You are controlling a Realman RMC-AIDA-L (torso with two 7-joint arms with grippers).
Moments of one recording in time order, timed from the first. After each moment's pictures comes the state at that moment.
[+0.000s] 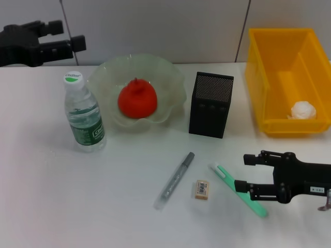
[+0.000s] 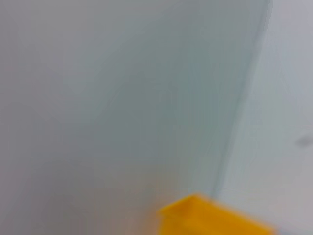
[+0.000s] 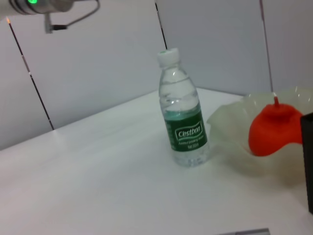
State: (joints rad) left arm -0.51 -1.98 0.68 1.05 1.76 1.57 -1.78; right arm 0.47 2.06 -0.60 -0.58 -2.09 -1.58 1.24
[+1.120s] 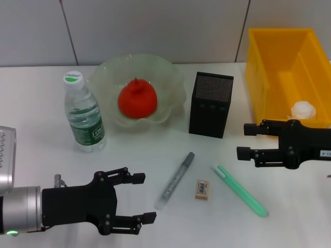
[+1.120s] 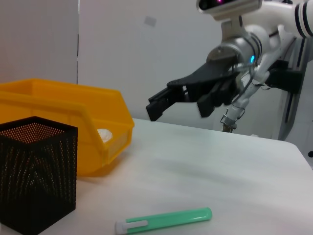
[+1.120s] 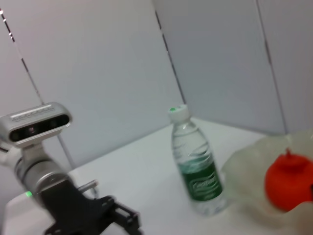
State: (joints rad) left arm -0.45 -2.06 0.89 0.49 1.88 1.61 -1.00; right arm 0.52 2.05 -0.65 -0.74 -2.01 -1.70 1.50
